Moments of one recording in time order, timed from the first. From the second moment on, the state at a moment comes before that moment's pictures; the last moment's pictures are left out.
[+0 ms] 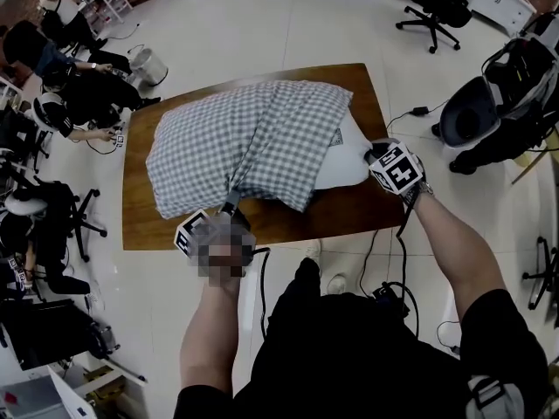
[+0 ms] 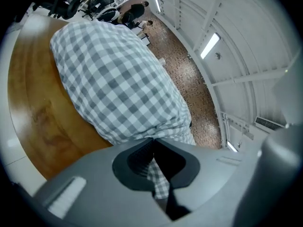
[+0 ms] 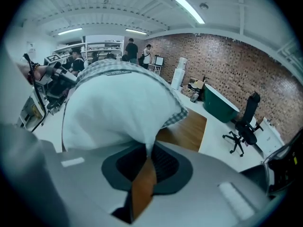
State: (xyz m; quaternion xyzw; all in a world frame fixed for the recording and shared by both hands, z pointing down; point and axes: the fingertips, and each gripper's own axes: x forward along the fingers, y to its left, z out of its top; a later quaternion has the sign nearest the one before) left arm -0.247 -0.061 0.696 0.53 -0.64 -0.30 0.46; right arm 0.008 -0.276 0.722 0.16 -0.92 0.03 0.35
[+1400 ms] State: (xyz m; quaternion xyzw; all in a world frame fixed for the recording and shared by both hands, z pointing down) left arm -0.141 -0.105 0.488 0.73 -0.57 -0.07 0.37; right arm 0.046 -0.250 0.599 0.19 -0.94 -0.02 0.30
